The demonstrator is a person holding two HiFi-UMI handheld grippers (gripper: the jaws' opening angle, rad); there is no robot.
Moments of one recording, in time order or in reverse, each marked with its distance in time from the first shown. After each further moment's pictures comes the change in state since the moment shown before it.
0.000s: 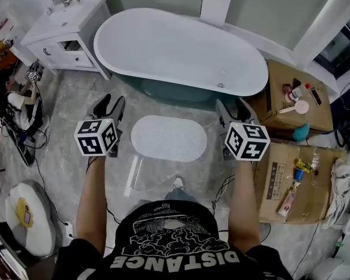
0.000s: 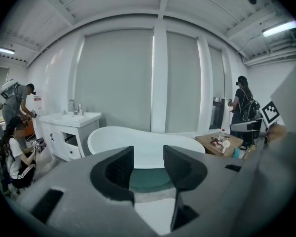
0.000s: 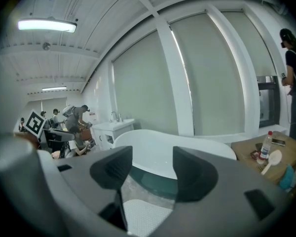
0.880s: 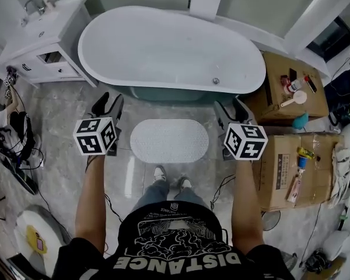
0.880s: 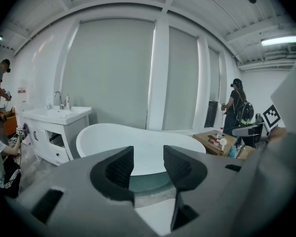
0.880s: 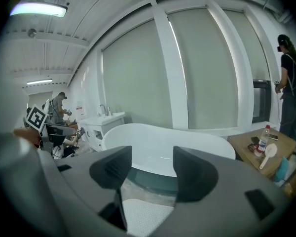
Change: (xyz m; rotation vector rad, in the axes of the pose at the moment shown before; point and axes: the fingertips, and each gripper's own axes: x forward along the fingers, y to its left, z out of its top) left arm 0.100 0.086 0.002 0.005 0.044 -0.145; right arm 0.083 0.030 -0.020 0.029 0.078 -0.136
